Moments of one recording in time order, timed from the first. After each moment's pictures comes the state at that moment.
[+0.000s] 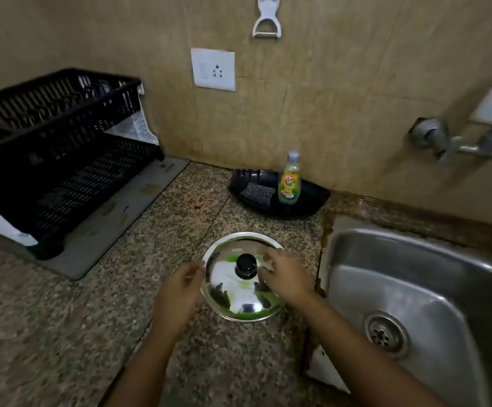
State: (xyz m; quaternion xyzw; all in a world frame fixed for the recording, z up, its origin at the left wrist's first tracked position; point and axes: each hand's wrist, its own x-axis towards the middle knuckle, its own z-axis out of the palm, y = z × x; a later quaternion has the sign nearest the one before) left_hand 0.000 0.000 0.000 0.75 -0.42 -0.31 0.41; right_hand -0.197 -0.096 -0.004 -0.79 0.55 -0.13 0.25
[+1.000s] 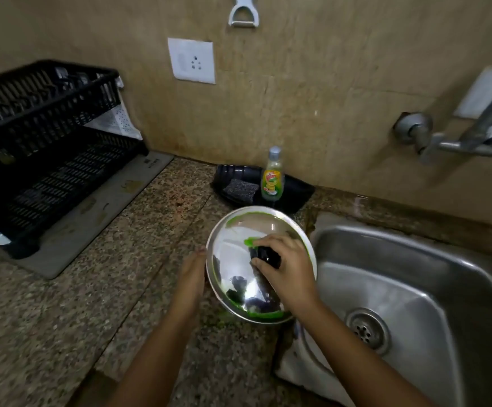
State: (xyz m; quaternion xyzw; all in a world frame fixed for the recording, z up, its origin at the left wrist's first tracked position) left_hand -0.072 -0.037 0.025 0.66 -0.22 -0.47 0.54; right_hand -0.240 -0.089 0.023 -0.76 0.50 -0.35 0.24
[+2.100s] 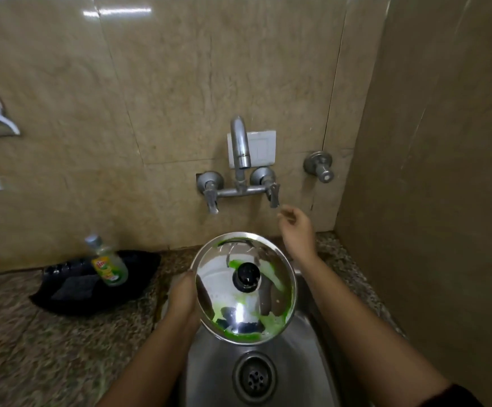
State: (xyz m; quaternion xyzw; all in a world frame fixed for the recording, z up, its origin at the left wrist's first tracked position) left_hand -0.358 -0.155 0.081 0.60 -0.23 -0.58 0.50; right_hand -0.562 -0.183 0.113 -0.42 0.64 -0.57 0.28
